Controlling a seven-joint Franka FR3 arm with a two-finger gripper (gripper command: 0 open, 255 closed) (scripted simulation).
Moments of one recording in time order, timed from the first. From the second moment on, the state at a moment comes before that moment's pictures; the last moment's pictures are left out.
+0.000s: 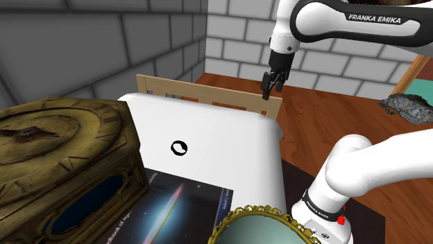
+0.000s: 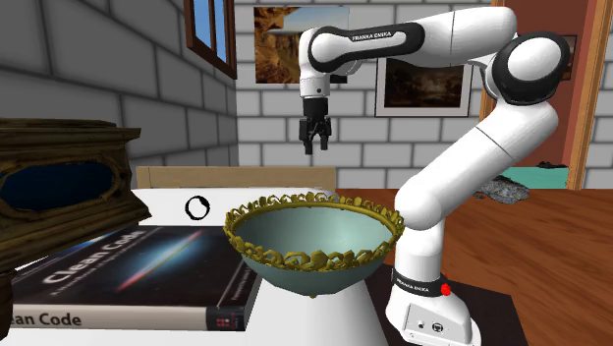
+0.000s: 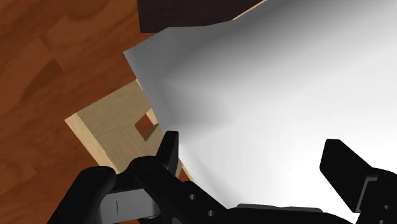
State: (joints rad) arm 0.00 -0.77 -0.01 -2.34 -0.09 1.57 0.05
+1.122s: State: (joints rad) arm 0.09 -0.58 0.33 -2.25 0.05 1.69 0.40
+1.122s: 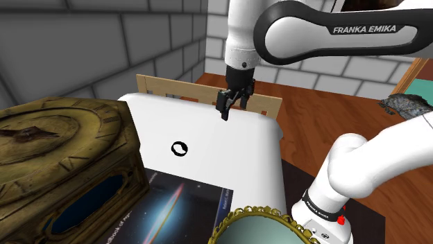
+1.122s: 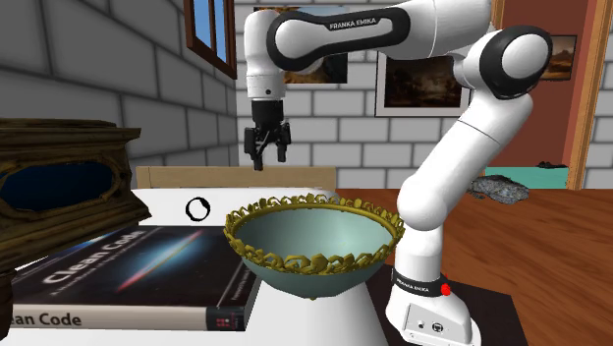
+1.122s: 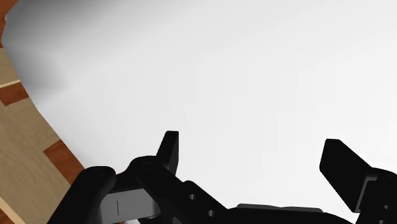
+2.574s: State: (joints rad) arm 0.11 -0.16 0.67 -2.02 -0.09 1.86 0.81
